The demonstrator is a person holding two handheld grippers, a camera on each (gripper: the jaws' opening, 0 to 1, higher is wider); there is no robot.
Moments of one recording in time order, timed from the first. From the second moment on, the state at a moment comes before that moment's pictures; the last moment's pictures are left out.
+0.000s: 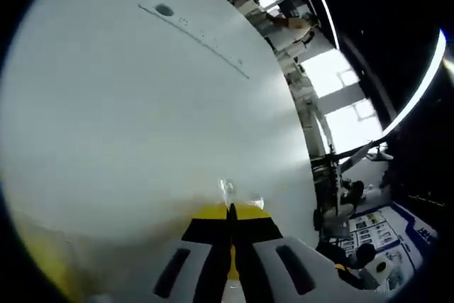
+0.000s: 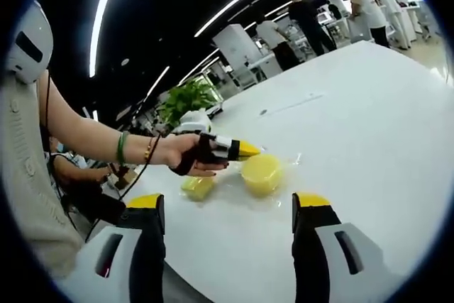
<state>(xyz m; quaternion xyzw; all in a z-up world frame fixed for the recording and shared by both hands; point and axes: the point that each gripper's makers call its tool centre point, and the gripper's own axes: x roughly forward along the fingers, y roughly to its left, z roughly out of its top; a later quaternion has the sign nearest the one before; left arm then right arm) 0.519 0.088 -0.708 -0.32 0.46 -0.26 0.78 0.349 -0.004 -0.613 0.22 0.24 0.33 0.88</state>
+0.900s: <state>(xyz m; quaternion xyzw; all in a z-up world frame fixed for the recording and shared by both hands) 0.448 0.088 -0.605 -0.17 0.36 -0.36 0.84 0.312 0.010 -0.563 0.18 0.19 0.35 0.90</state>
